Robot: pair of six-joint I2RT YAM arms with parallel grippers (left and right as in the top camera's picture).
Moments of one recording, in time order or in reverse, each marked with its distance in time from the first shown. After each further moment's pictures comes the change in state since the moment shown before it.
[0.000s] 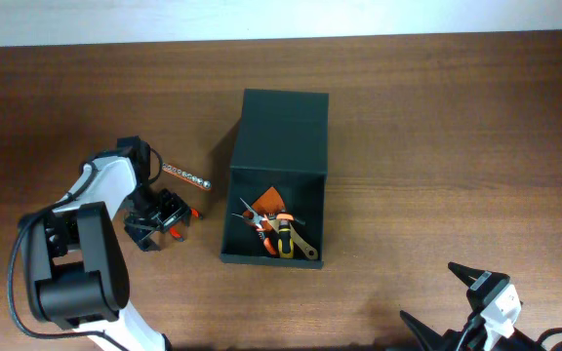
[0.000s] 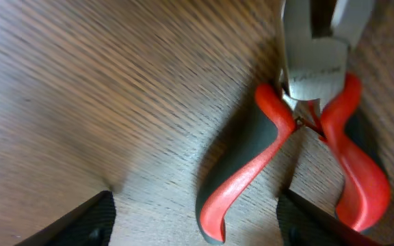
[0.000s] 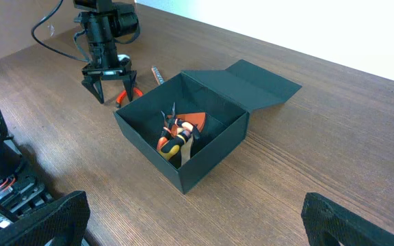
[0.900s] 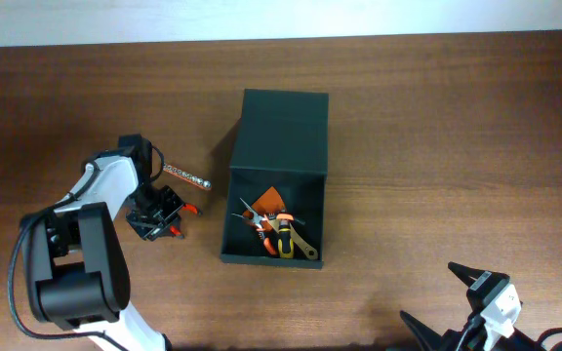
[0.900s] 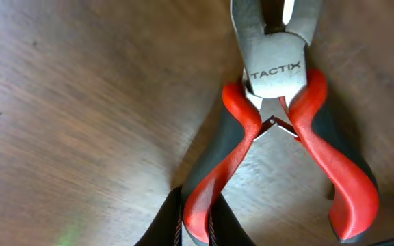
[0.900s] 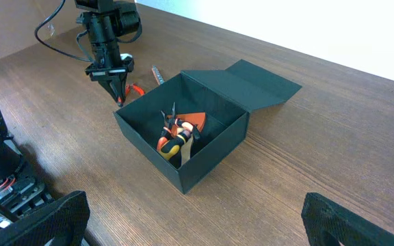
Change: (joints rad) left arm -0.009 -0.004 0.002 0.045 0.014 -0.010; right arm 0.000 0.000 0.000 0.000 0.000 0.000
